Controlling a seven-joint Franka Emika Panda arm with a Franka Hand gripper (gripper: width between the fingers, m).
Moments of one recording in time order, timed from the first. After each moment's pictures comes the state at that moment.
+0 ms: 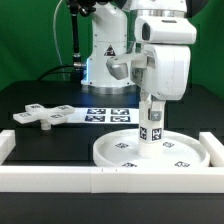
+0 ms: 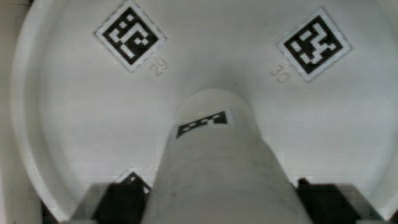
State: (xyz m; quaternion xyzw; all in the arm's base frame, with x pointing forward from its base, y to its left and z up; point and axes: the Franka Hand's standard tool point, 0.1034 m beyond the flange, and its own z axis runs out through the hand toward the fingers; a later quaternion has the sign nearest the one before) arm 0.561 0.036 0.073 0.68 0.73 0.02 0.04
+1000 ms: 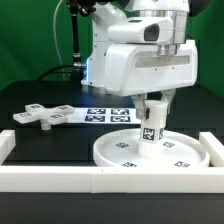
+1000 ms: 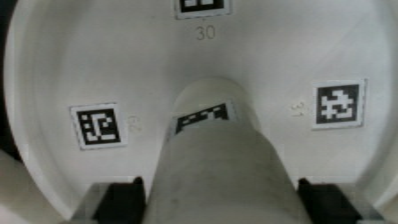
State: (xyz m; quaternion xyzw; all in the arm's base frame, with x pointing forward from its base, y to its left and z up) arm 0.560 0.041 0.073 0.95 0.31 0.03 0.02
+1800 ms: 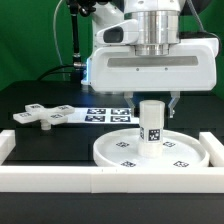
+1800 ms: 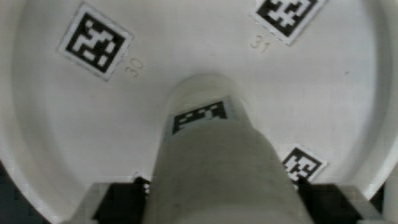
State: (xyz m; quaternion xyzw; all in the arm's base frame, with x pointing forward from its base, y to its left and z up) arm 0.559 0.039 0.071 0.99 -0.11 0.05 -0.02
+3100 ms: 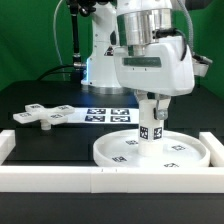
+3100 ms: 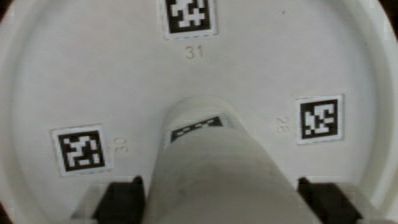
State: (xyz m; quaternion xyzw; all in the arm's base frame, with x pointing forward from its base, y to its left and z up) arm 0.559 0.040 0.072 0.79 -0.61 0.01 -0.08
